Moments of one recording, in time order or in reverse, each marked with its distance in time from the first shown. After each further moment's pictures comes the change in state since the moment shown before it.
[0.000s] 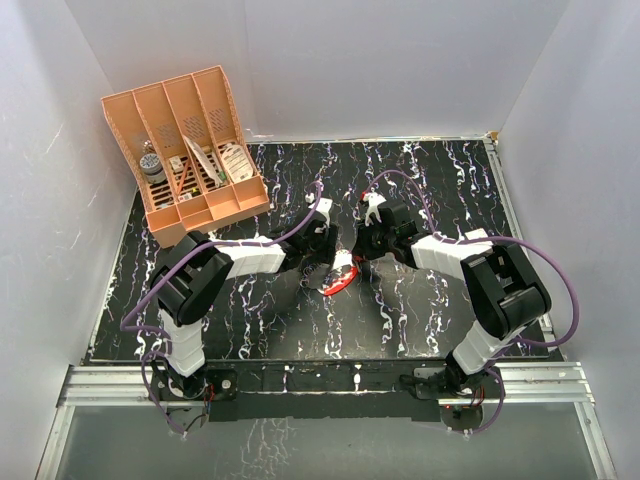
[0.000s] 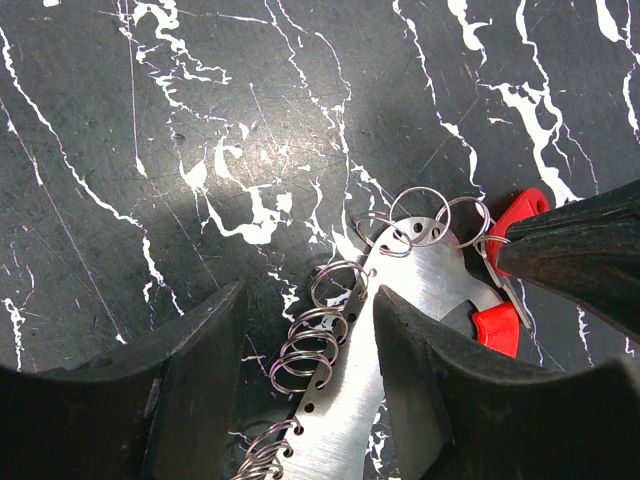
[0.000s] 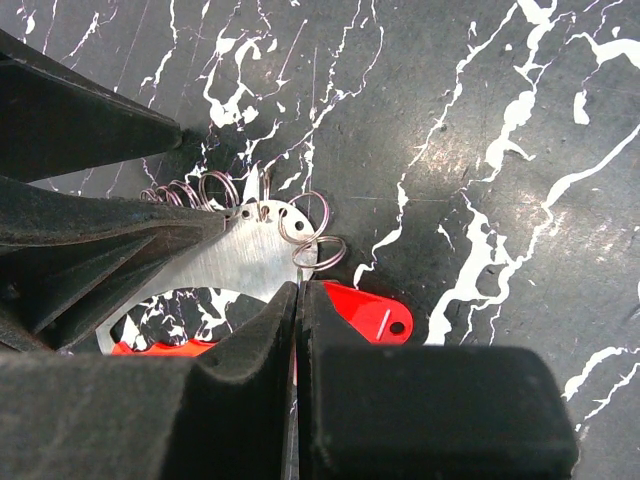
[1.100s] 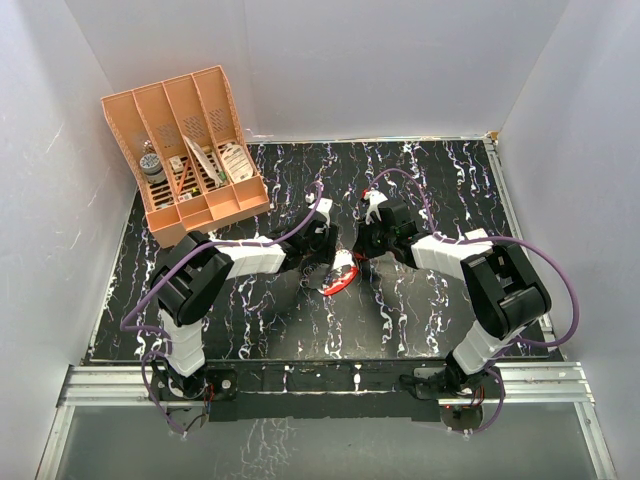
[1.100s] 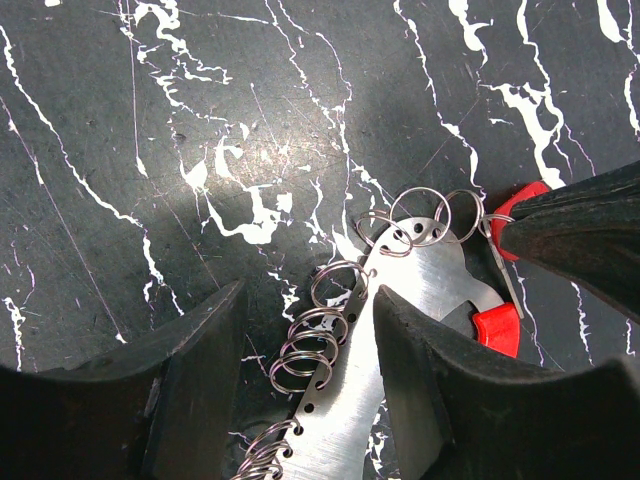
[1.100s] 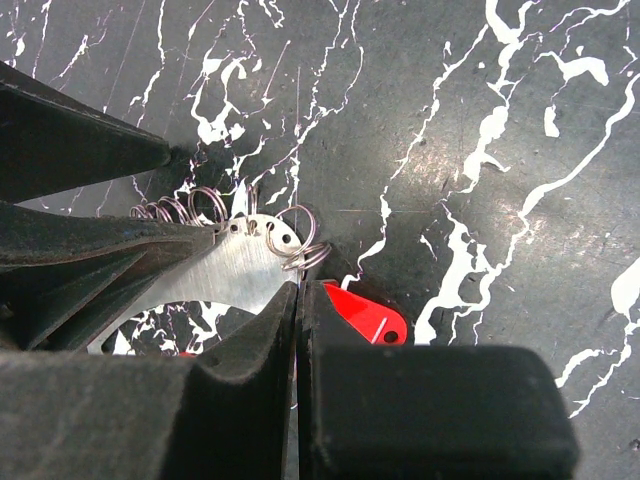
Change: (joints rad) left arm -0.002 0.000 0.000 0.000 -0.007 0.000; right arm 0.000 0.000 0.000 0.021 0.034 0.004
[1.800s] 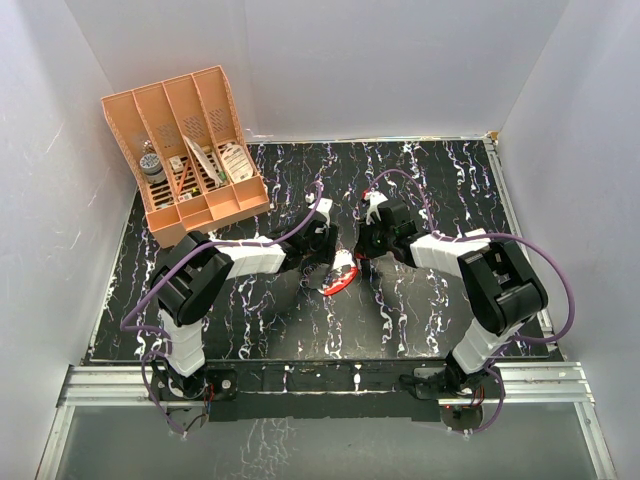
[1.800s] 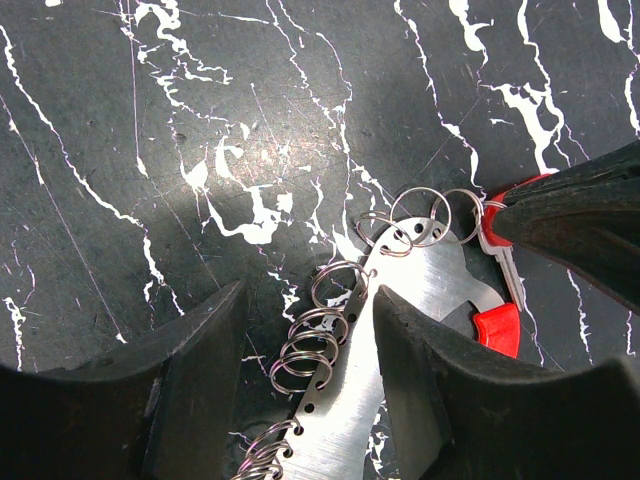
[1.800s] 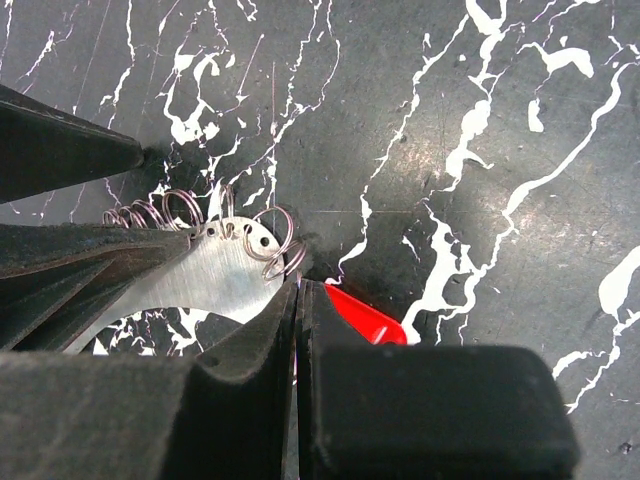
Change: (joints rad) left arm 0.000 0.000 0.000 0.000 -0.001 0.000; right arm -0.007 0.027 0.005 0.001 0.018 -0.006
